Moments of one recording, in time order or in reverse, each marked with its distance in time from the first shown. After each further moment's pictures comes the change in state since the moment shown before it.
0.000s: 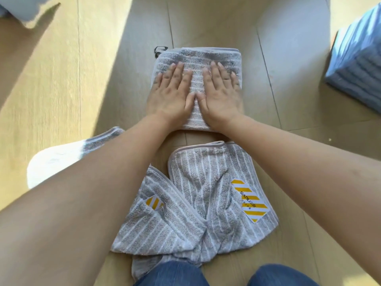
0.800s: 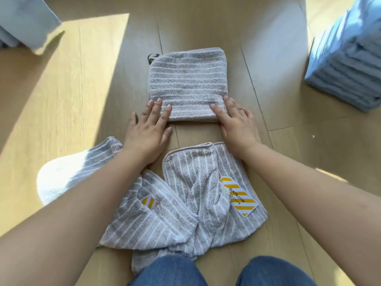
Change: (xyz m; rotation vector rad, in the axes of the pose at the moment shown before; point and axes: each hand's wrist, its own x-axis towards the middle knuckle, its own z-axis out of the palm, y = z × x) left_hand -0.058 -0.021 0.005 0.110 -0.140 -0.004; right_hand -0.056 0.053 0.016 0.102 0.048 -0.018
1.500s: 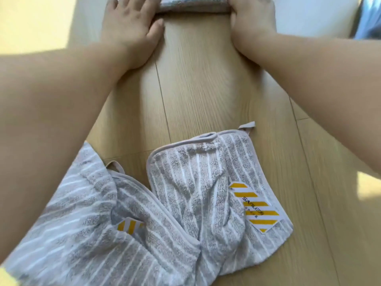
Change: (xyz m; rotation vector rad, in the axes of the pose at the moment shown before) left_hand 0.145 -0.019 -0.039 0.008 0.366 0.055; right_hand 0.157 0.034 -0.020 0.002 0.276 0.107
